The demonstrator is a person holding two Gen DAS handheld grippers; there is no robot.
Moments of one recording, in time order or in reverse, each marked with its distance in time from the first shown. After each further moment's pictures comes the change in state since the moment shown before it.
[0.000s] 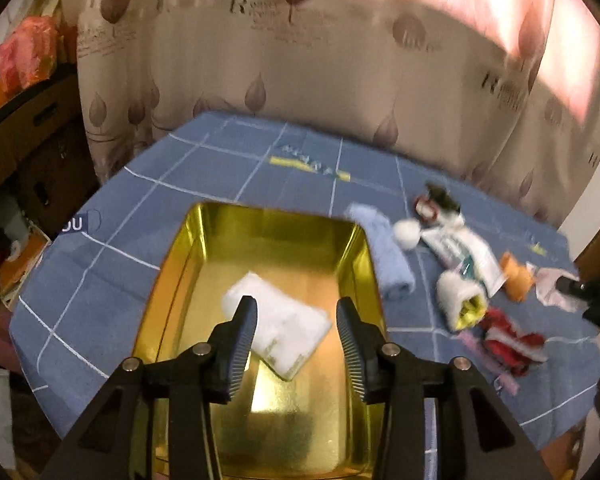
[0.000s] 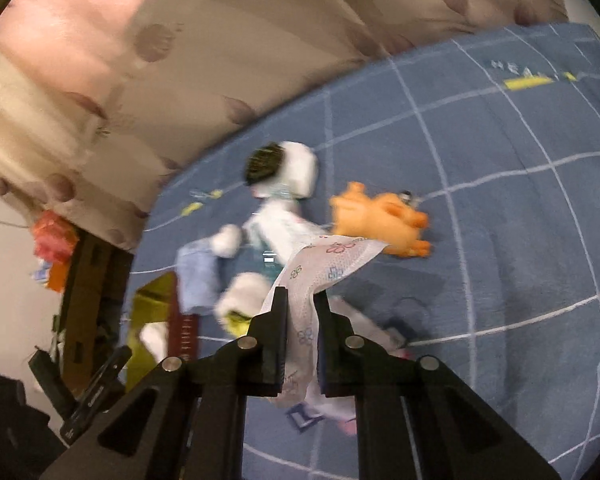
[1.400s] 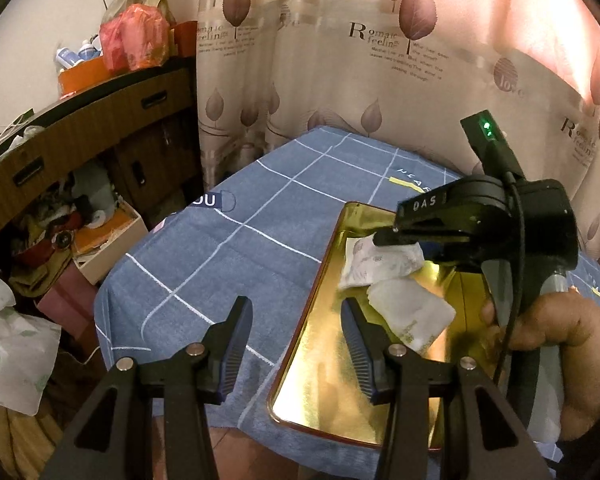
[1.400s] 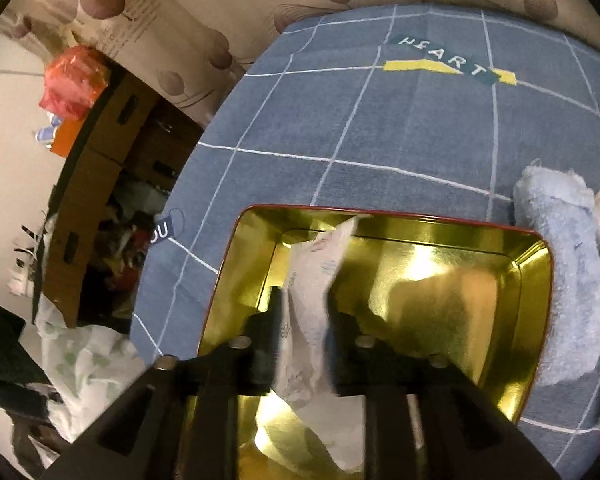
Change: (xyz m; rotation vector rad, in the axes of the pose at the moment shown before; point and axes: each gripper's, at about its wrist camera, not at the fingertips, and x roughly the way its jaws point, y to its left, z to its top) left arm -0.054 0.074 -0.034 -0.169 -0.099 0.275; right arm 0.253 0.271 -0.070 -0.347 0.366 0.051
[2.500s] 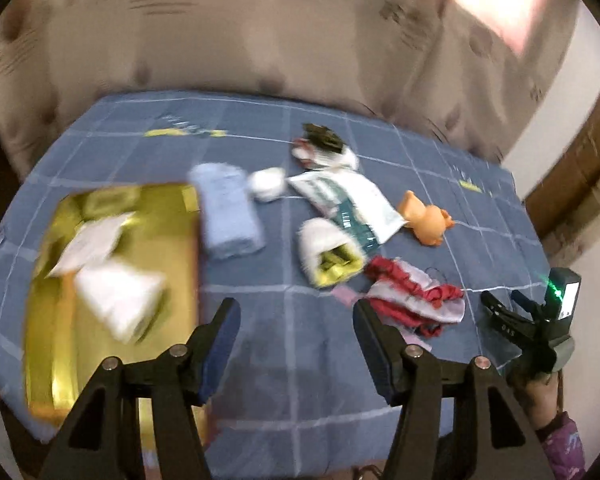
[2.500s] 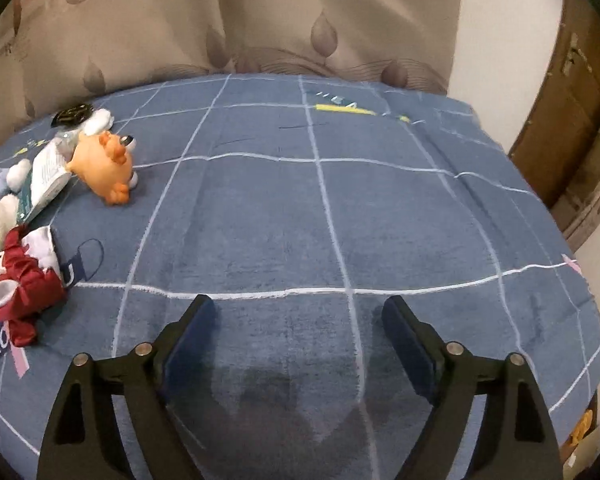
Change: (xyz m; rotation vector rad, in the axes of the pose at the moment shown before) left arm -0.013 -0.188 -0.007 0.295 0.267 -0.448; right arm -0.262 -0.351 -0.217 0.182 -0.392 -0.782
